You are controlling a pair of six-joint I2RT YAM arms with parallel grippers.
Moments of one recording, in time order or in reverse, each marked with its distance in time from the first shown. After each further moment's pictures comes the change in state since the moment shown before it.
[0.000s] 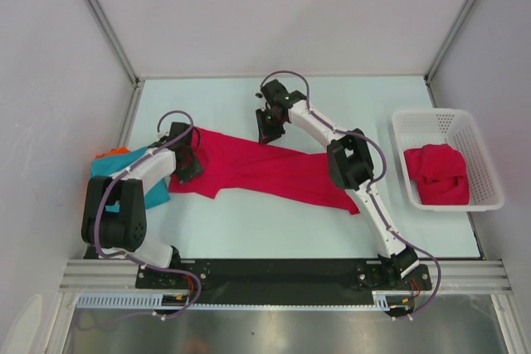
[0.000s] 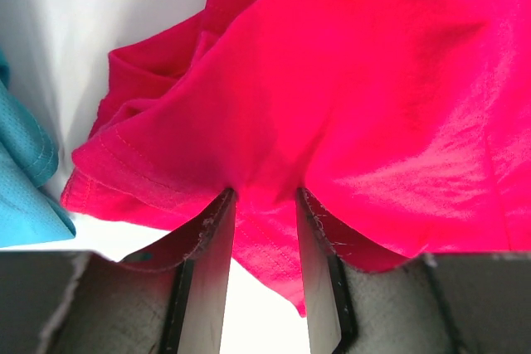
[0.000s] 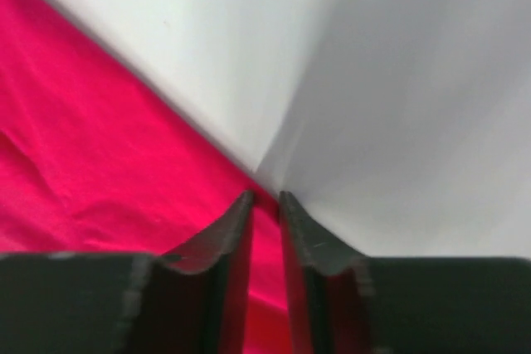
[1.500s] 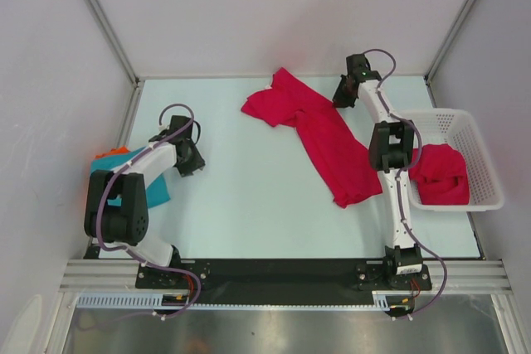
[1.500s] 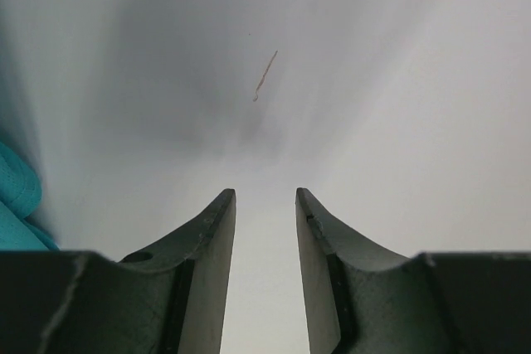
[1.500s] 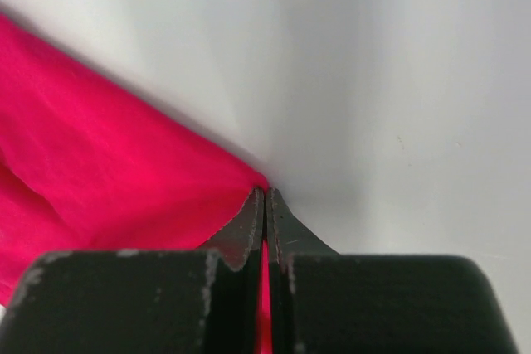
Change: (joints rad) left arm 0.004 0.049 0.075 0.001 0.030 0.027; right arm -0.476 0.083 0.135 0.056 0.153 0.182
